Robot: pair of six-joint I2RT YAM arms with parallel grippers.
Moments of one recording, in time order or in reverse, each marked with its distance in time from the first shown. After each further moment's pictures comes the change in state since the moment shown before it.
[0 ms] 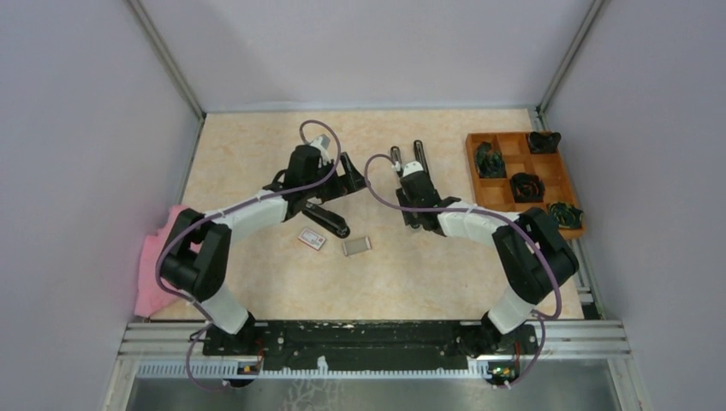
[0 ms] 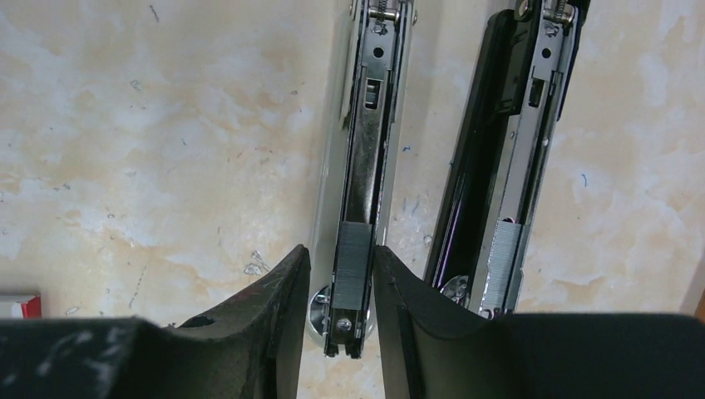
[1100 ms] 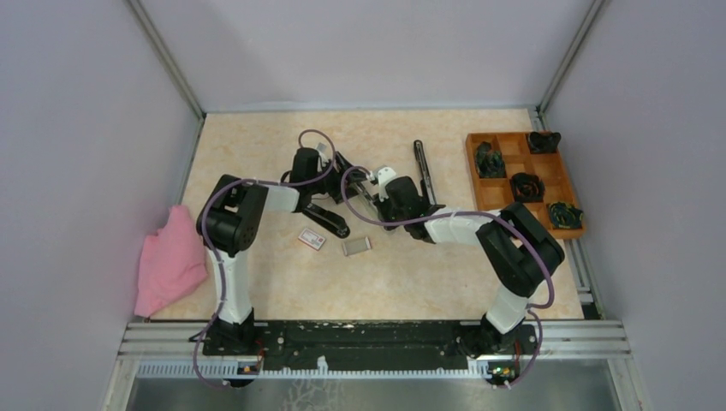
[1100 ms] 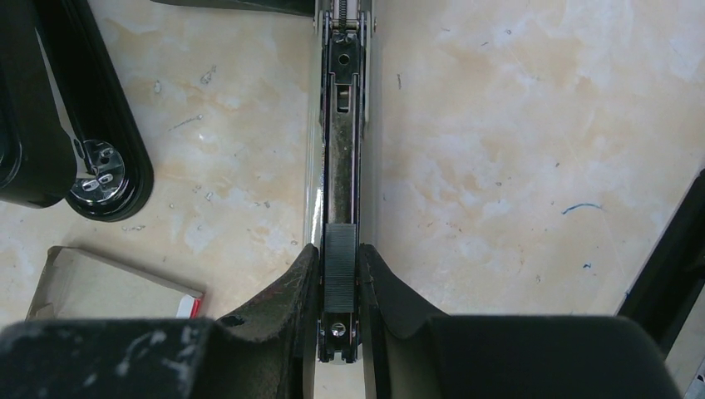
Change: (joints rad) left arm 0.117 0.419 0.100 0.337 0.251 -0.361; right arm 0.104 0.080 -0.011 0.243 -0.209 -0.091
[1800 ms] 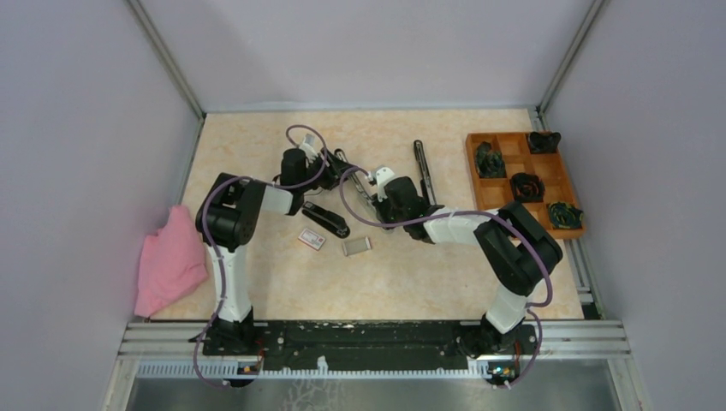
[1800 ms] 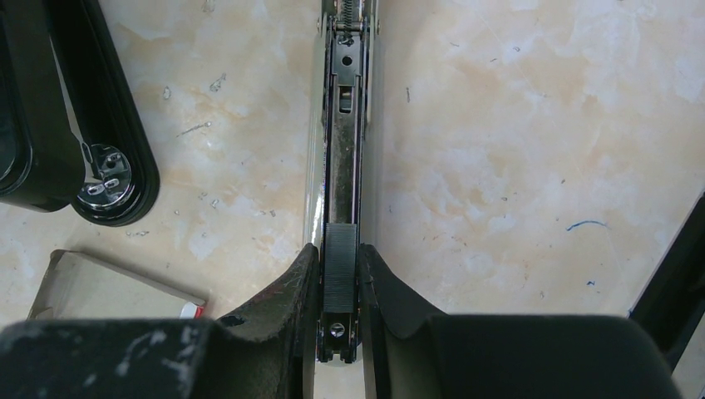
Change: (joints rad) left arm 0.069 0.048 -0.039 0.305 -0.002 0.082; right arm 0.003 0.013 -0.001 0.033 -0.013 -0.026
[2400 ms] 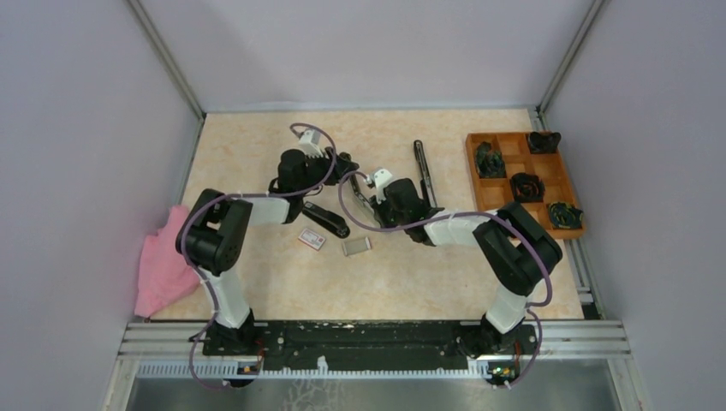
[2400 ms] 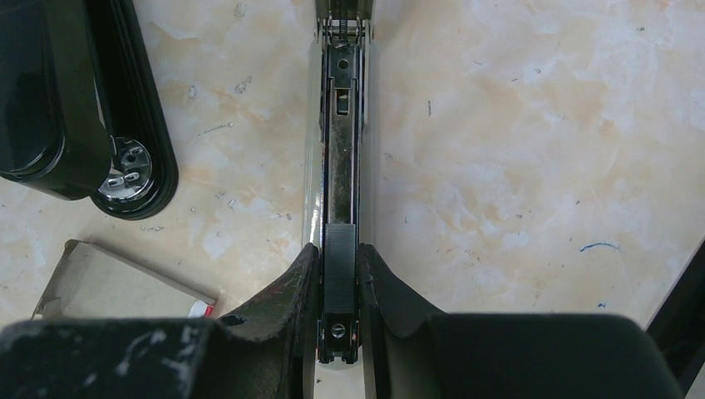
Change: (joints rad) left arm -0.076 -0.236 -0.131 0.021 -0.135 0.393; right arm 0.002 0.002 -0.025 0.064 -0.042 -0.039
